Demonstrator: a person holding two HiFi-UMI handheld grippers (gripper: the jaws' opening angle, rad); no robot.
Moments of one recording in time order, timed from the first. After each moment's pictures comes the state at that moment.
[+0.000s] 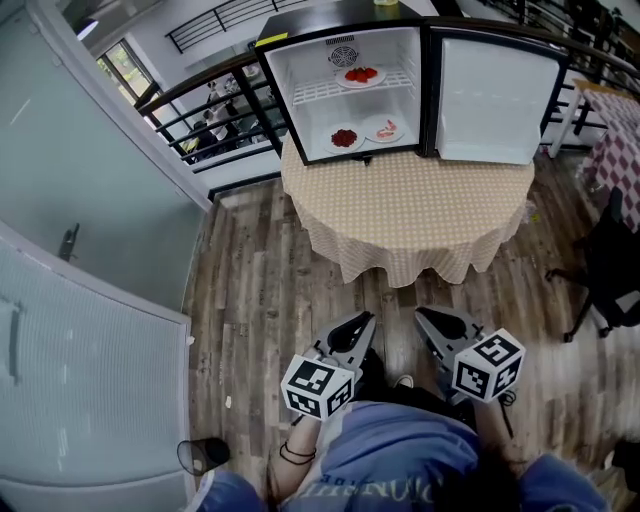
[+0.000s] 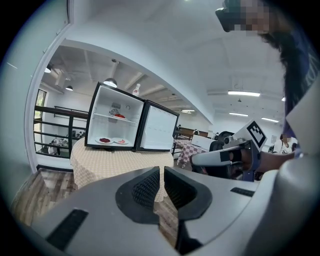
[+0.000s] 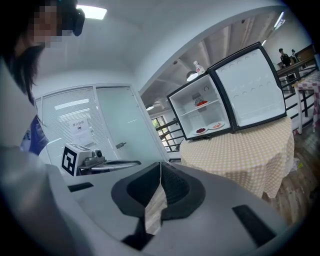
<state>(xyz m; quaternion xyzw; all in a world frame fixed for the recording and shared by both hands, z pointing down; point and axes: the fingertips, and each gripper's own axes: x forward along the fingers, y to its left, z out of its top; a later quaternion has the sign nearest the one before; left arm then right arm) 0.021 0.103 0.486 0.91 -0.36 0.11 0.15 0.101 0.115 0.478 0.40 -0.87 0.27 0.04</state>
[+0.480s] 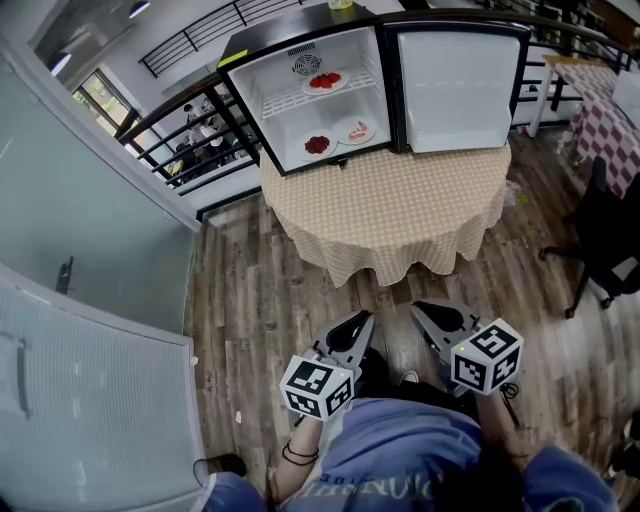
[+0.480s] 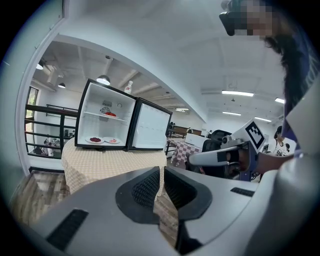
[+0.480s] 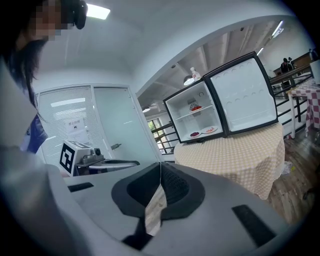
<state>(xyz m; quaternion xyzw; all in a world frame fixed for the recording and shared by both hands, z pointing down) 0.048 0.110 0.483 0.93 -0.32 0.12 0.15 0.124 0.122 0.474 0.44 -0.86 0.25 0.04</state>
